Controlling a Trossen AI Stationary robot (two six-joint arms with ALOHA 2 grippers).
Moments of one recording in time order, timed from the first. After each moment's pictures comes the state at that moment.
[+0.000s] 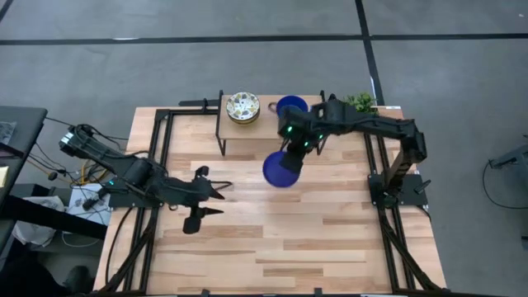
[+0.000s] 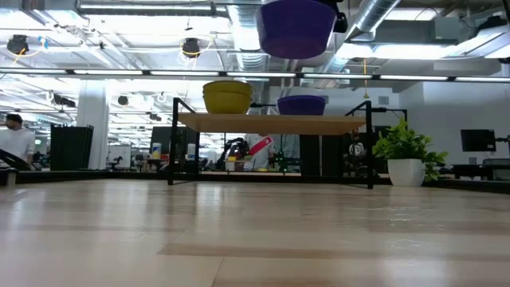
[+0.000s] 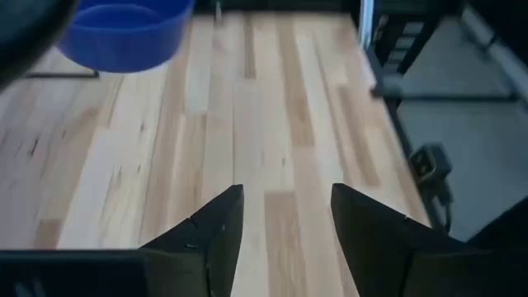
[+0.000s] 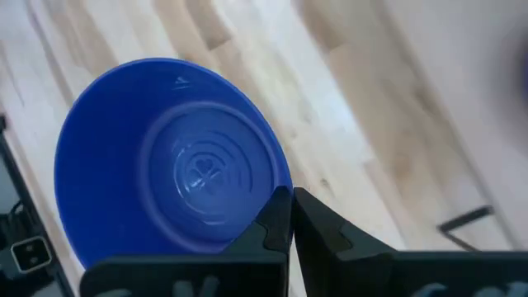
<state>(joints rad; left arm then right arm) -0.51 0.97 1.09 -0.62 -0.31 -0.26 -0.10 1.76 1.93 -1.35 -0.05 0.34</state>
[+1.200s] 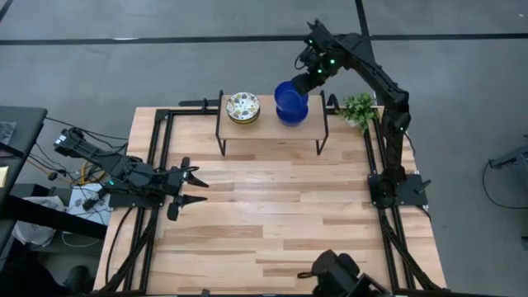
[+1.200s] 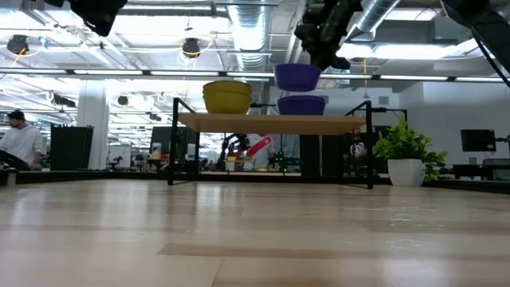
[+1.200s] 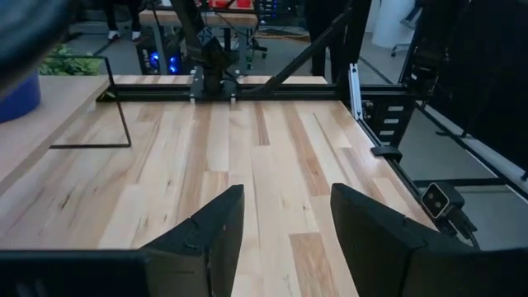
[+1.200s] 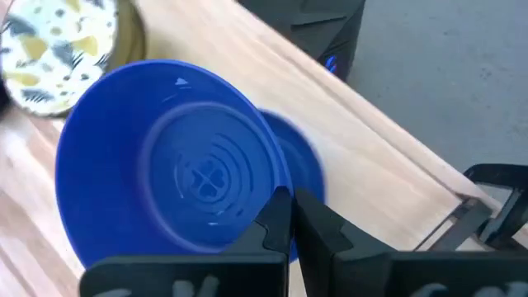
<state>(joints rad) -0.48 0.41 0.51 -0.18 -0.33 -0.09 -0.77 1.99 2.33 -1.48 -0.23 0.09</state>
